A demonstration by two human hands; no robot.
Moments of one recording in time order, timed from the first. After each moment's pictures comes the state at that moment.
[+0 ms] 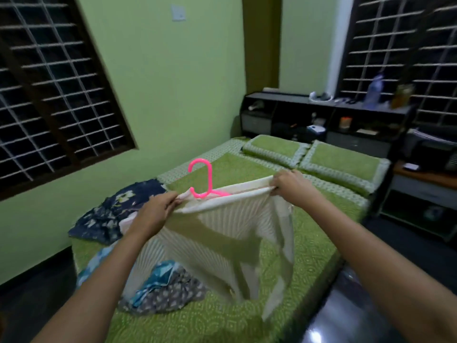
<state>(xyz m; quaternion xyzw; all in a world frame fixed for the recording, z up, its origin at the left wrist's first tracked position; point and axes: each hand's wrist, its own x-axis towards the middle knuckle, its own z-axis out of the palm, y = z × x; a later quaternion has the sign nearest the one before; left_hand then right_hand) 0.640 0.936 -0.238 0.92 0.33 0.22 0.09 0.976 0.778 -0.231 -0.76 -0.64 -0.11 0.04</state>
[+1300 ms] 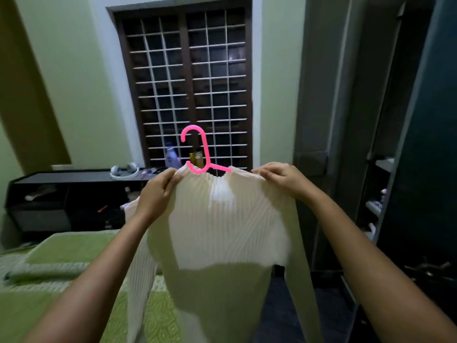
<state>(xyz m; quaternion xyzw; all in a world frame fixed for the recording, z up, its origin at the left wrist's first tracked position) 1.478 0.802 -0.145 0.88 -0.06 0.38 0.27 1.545 0.478 -0.110 -0.86 -0.32 -0.07 0.40</state>
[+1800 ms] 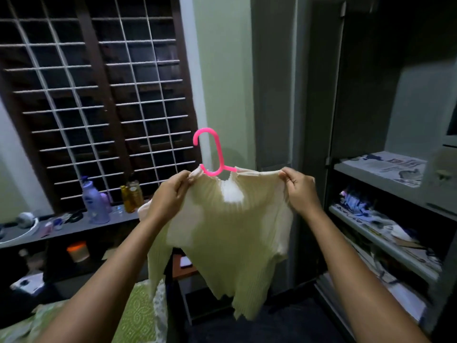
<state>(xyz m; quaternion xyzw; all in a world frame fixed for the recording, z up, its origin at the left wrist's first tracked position) 1.801 0.761 -0.123 0.87 -0.24 0.31 0.30 1.770 0.441 -0.141 -0.84 -0.07 -0.40 0.37</state>
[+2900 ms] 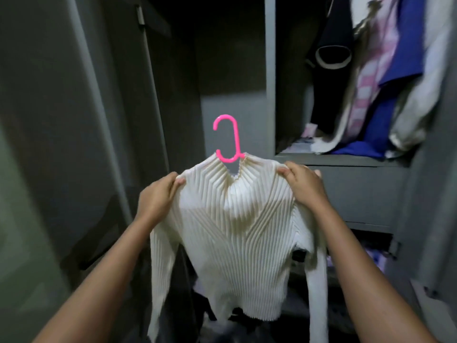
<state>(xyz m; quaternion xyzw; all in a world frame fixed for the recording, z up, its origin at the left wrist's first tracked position) 2.128 0.337 -0.103 0.73 -0.55 0.21 0.34 1.826 0.172 -0.093 -0.81 0.40 -0.41 0.04</state>
